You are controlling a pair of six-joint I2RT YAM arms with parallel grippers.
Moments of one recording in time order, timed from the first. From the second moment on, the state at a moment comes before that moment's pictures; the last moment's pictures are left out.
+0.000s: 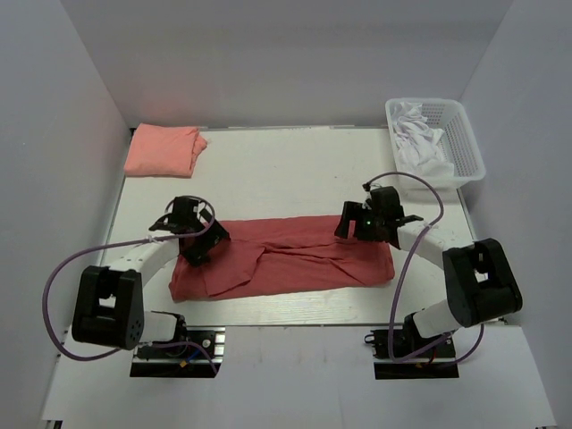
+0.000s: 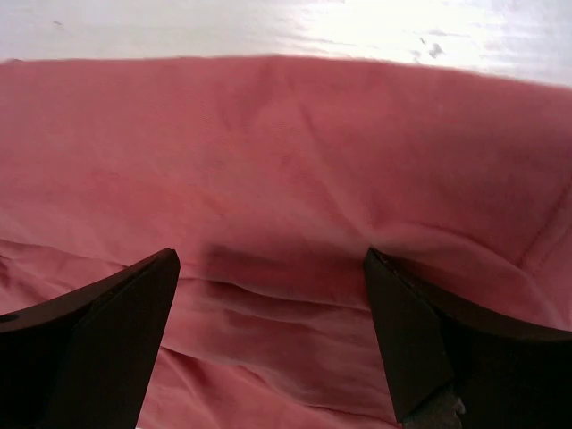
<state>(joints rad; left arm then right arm) -0.17 1.33 0.64 -0.40 0.06 -0.89 0.33 1.46 0.70 -0.10 -0.20 0.36</state>
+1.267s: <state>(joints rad) -0.17 1.84 1.20 -0.55 -0.08 -0.82 0.21 1.48 0.67 -0.03 -0.28 0.34</state>
